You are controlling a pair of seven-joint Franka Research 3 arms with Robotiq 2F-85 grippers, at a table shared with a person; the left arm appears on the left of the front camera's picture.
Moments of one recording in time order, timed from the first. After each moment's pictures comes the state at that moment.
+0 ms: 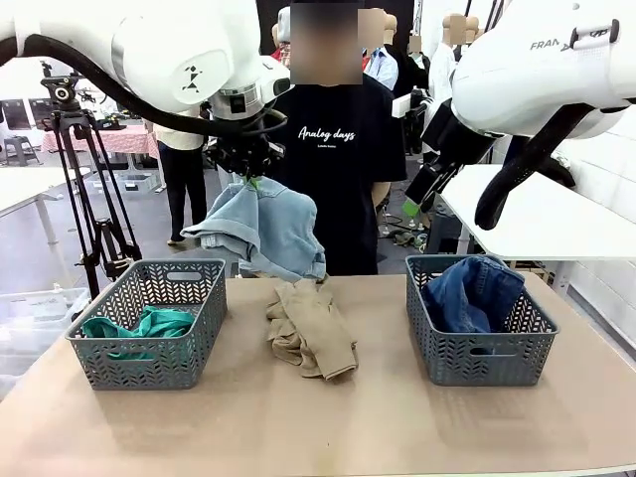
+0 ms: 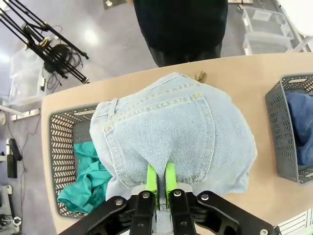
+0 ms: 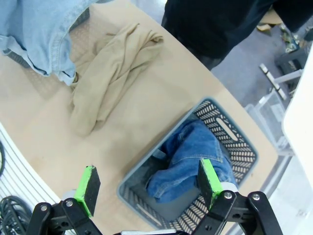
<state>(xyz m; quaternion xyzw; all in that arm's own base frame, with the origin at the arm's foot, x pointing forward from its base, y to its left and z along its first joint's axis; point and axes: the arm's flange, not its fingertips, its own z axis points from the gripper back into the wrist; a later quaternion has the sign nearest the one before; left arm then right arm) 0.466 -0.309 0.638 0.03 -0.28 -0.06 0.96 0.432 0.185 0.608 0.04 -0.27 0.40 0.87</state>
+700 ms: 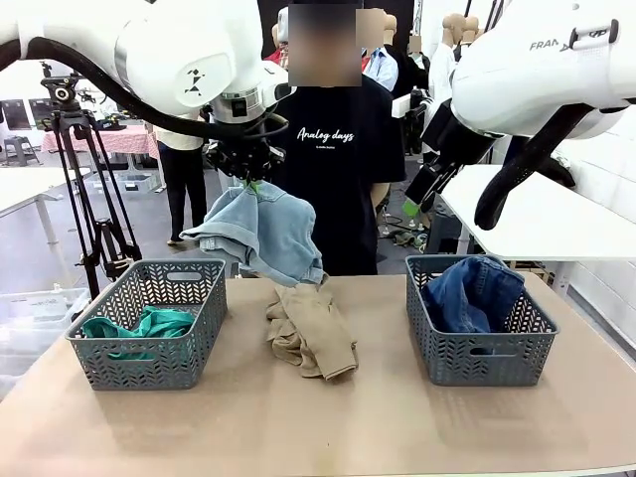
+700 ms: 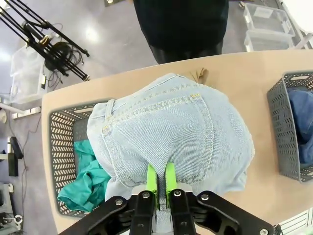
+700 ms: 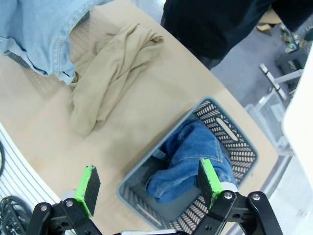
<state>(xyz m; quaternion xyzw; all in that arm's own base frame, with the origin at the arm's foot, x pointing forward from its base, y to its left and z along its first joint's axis) 0.466 -0.309 0.634 0.04 -0.27 -0.06 0.96 0.432 0.185 0.608 0.04 -0.27 0.40 0.87</state>
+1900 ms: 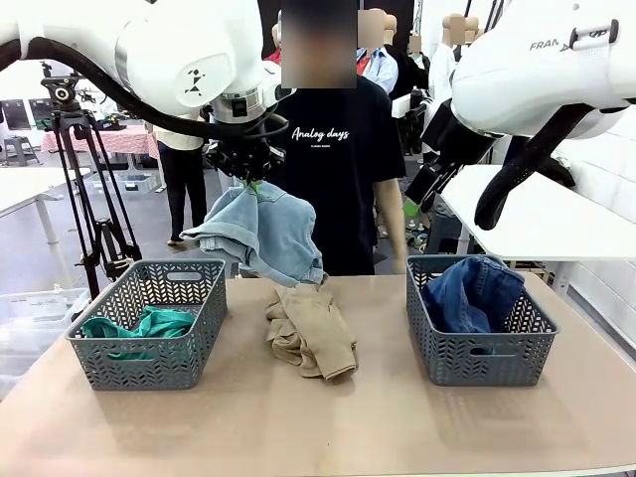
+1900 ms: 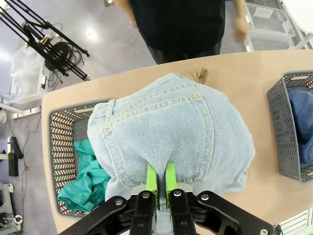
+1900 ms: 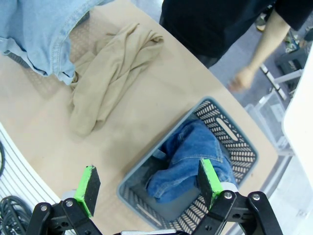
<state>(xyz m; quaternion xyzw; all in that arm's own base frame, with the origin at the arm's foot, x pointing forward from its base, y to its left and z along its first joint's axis) 0.466 -0.309 0.634 0.04 -0.27 -0.06 0.96 0.432 0.185 0.608 0.04 -0.27 0.40 0.87</state>
